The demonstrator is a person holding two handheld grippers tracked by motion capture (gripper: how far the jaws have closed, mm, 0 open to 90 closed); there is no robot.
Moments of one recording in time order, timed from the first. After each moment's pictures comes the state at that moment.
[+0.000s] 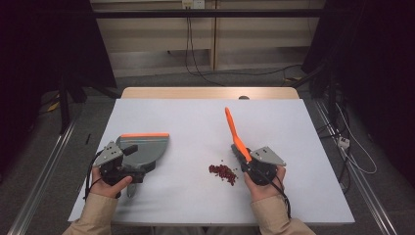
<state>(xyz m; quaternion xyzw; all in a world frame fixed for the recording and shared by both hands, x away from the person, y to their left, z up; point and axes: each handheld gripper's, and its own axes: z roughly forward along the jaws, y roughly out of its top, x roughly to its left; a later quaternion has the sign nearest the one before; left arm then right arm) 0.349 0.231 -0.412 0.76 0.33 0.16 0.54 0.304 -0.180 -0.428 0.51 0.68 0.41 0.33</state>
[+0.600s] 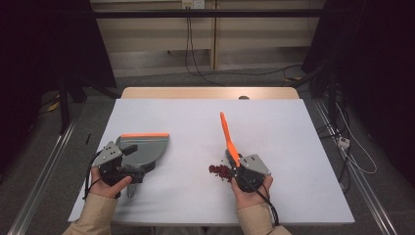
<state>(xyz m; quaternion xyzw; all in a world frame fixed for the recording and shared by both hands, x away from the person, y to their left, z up) 0.348 0.231 -0.410 0.76 0.33 0.16 0.54 0.296 -0.143 -0.439 0.54 0.66 0.40 0.34</state>
